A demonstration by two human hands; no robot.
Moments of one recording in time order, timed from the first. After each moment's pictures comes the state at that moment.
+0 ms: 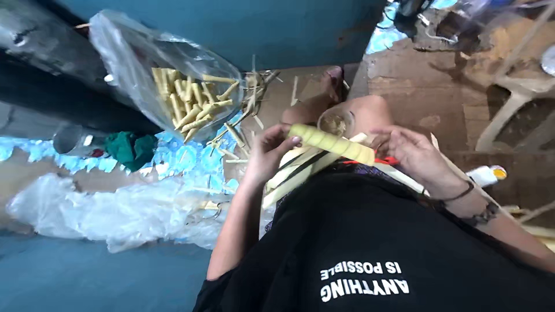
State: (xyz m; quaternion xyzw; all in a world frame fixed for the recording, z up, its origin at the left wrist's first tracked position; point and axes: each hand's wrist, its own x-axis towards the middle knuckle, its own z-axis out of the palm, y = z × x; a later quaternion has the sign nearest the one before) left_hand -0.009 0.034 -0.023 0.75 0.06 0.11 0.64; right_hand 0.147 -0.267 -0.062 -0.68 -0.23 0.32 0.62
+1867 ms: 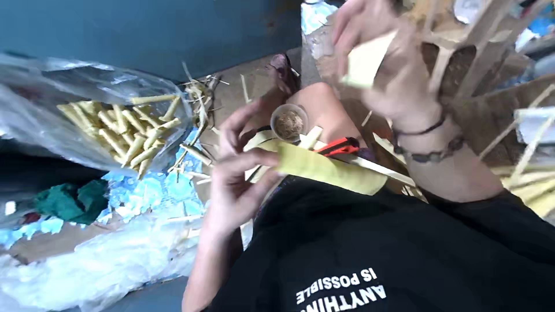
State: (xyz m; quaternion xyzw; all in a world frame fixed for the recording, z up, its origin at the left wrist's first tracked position) left_hand 0.027 -0.010 0.017 0.81 -0.11 0.15 0.56; right_hand 0.164 -0.240 0.071 -0.80 -0.33 0.05 0.50
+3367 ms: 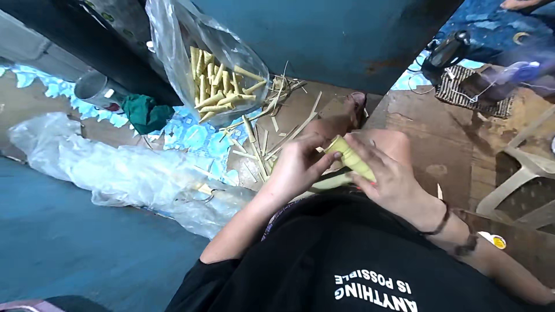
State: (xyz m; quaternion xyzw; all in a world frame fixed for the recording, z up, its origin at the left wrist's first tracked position) left_hand -0.012 0.016 0.009 0.86 0.10 0.19 0.47; right_hand 0.131 -0.171 -0.021 -0.71 -0.60 0.07 0.37
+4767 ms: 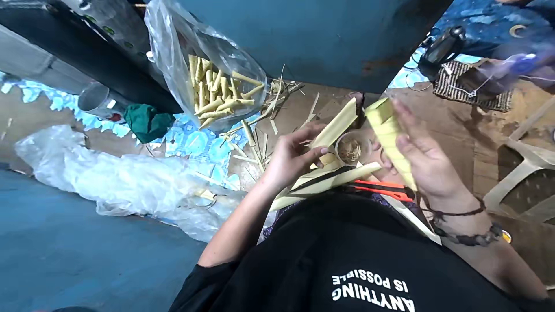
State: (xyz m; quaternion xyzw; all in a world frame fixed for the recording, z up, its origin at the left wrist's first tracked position) left_hand -0.006 0.027 0.003 0.74 0.12 0.14 0.65; right_hand 0.170 -0.188 -0.004 -0.62 -0.39 0.31 0.61
